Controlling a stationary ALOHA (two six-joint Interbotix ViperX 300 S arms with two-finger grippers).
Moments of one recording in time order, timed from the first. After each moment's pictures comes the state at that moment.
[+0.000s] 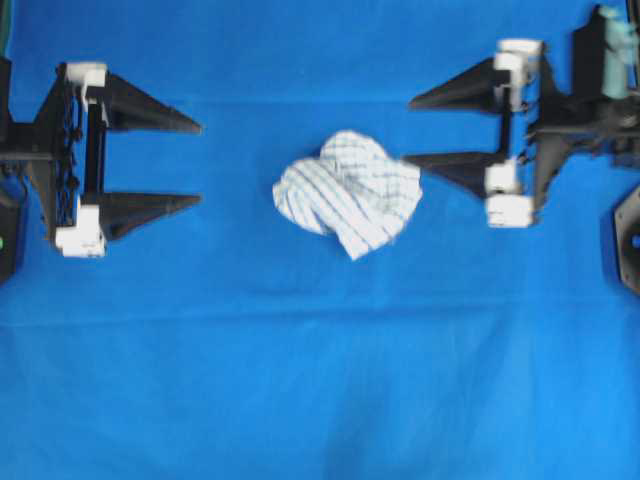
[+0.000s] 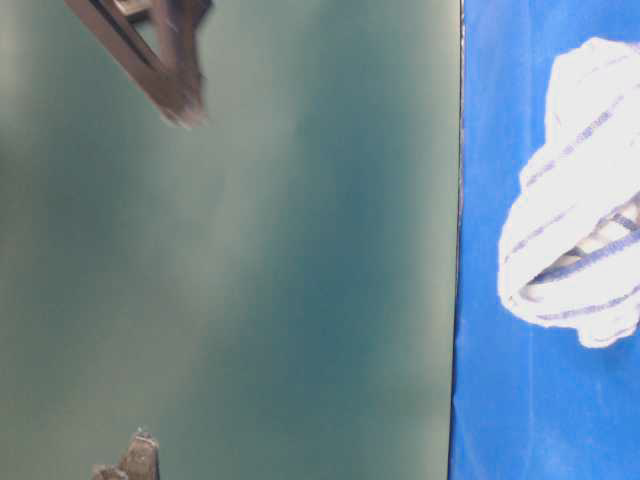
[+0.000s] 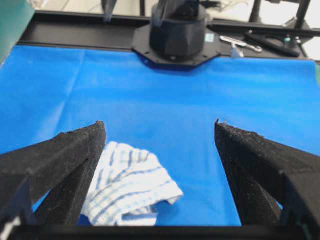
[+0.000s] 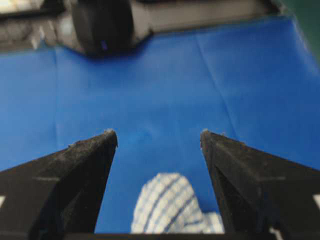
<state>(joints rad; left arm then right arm) 0.04 -0.65 0.99 -0.02 -0.35 -0.01 -0.14 -0.58 0.88 0.01 -0.14 0.04</state>
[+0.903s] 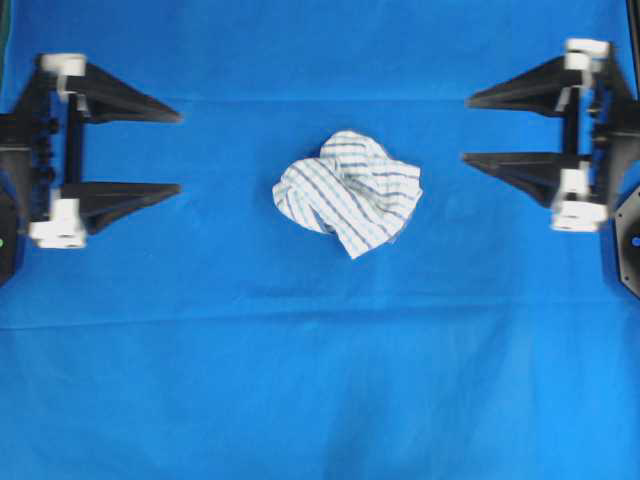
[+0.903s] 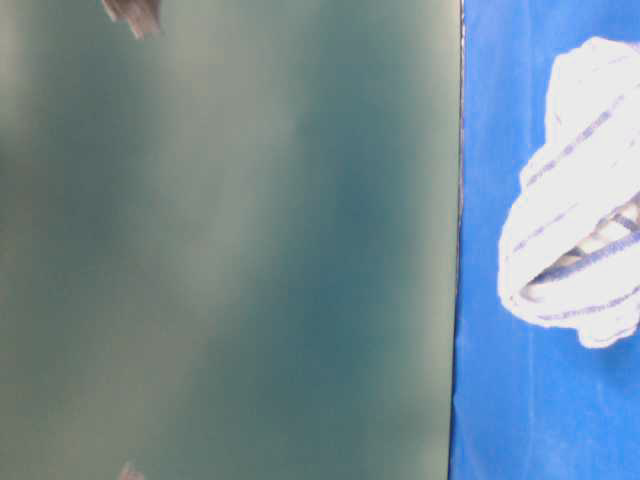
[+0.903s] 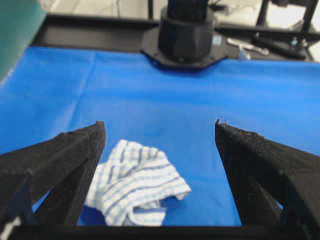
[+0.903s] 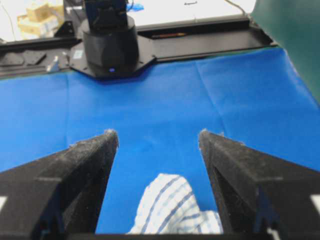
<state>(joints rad) 0.06 -0.79 1.04 -0.02 -0.28 0.01 -0.14 -0.83 0.99 0.00 -0.09 0.05</state>
